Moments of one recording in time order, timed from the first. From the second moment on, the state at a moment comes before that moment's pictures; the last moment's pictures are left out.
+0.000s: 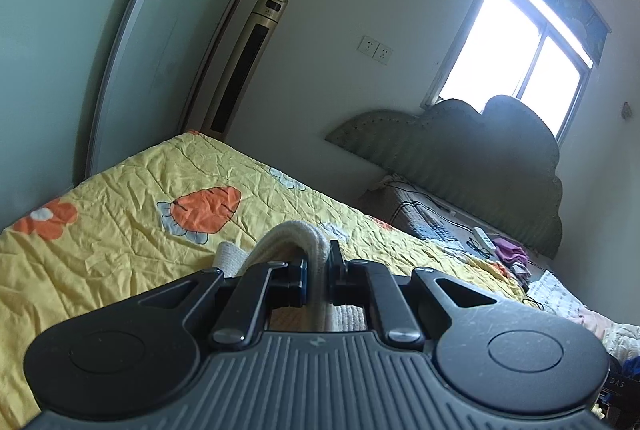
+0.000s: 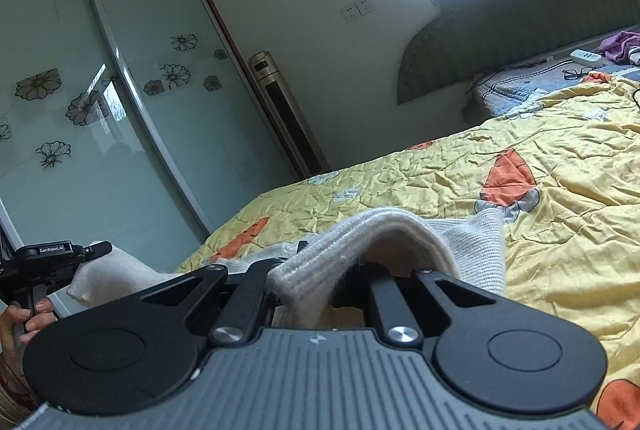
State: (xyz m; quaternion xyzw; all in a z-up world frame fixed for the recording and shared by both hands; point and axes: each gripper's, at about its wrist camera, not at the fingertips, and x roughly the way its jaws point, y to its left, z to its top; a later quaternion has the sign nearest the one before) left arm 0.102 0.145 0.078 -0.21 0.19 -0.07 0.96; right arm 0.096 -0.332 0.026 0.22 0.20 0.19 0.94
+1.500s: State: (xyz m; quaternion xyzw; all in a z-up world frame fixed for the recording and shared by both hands) left arm 0.226 0.114 0.009 -0.11 0.30 0.02 0.95; right arm 0.219 -0.339 -0.032 0.22 0.27 0.17 0.92
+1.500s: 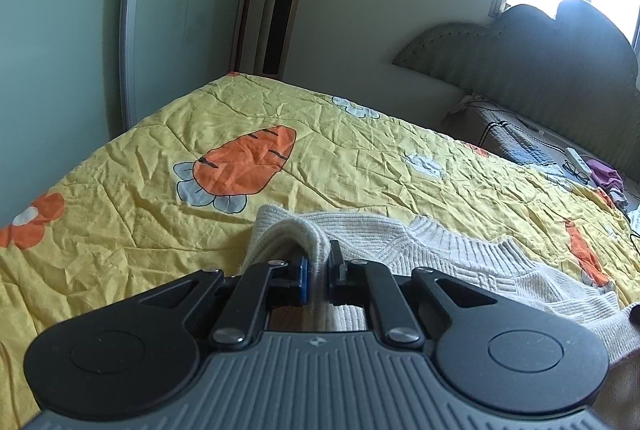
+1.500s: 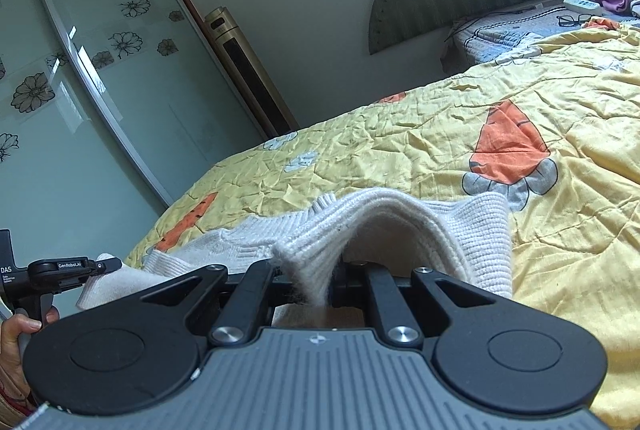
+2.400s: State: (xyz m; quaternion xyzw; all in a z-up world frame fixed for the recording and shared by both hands) left arm 0.268 0.118 -0.012 -0.13 0.36 0.04 0.92; right arm 0.264 -0.343 -0.055 0.24 0.31 0.16 0.91
